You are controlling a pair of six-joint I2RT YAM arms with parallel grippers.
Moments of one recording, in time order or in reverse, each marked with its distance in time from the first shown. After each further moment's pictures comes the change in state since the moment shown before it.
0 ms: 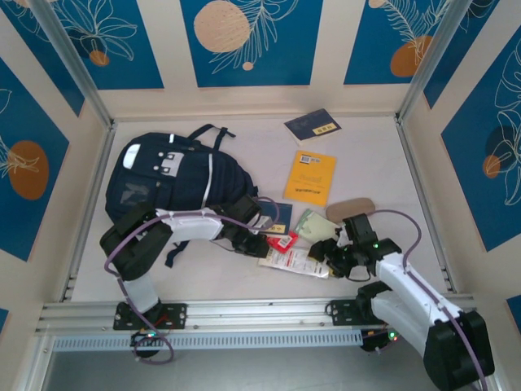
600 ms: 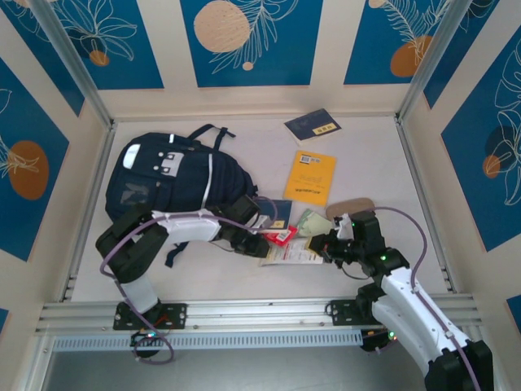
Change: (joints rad) left arm 0.000 -0.038 -0.023 0.005 -0.022 -0.018; right arm -0.008 -0.170 -0.010 0.179 -0.135 0.122
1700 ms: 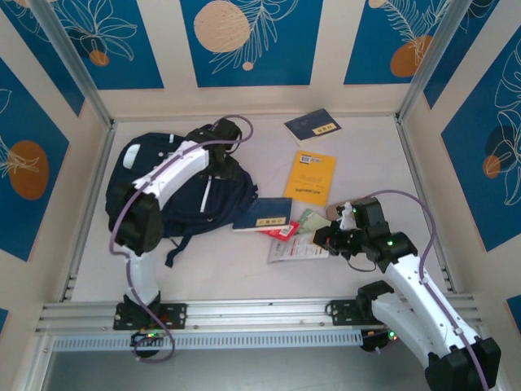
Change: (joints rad) left arm 0.348 0.236 0.837 -0.739 -0.743 0.116; right arm 0.003 0.084 0.246 -0.281 0.111 -0.193
